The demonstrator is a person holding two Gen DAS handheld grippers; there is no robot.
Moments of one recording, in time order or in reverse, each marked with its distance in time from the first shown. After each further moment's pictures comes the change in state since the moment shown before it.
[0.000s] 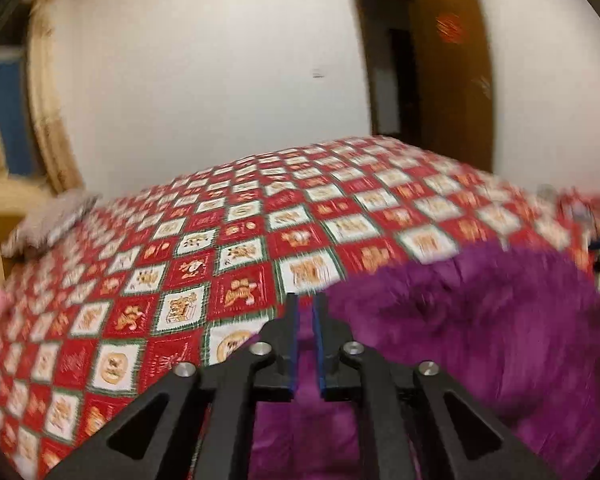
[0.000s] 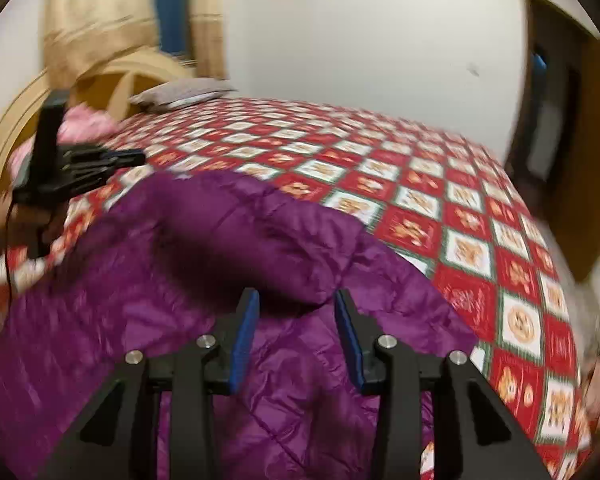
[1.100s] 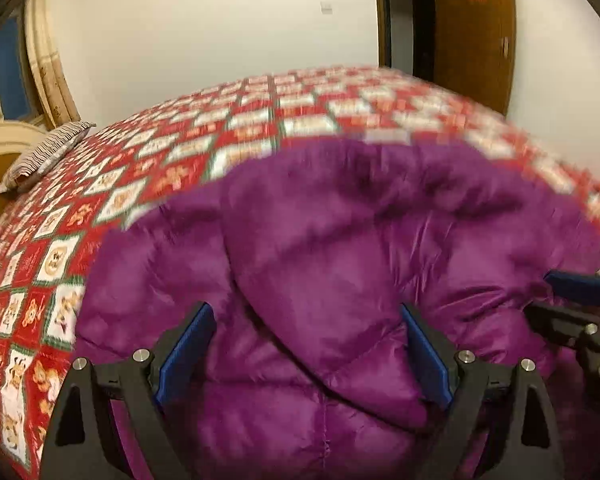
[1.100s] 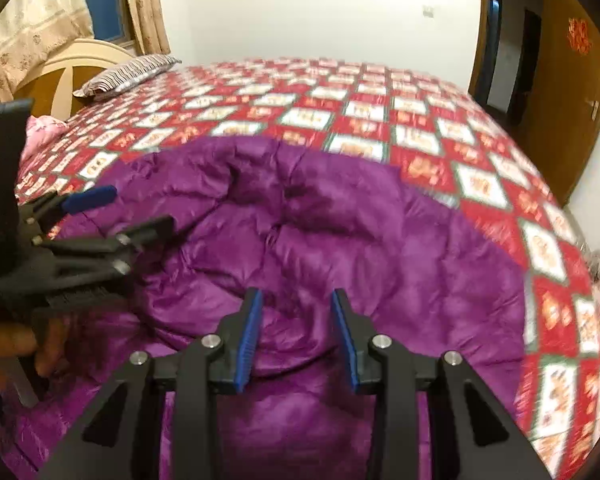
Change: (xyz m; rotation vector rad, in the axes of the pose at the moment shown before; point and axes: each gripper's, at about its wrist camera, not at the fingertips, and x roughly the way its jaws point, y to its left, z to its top) left arm 0.023 -0.108 -0.090 -0.017 0.254 0.030; right arm 0.078 0.066 -0.040 0.112 0.195 -0.108
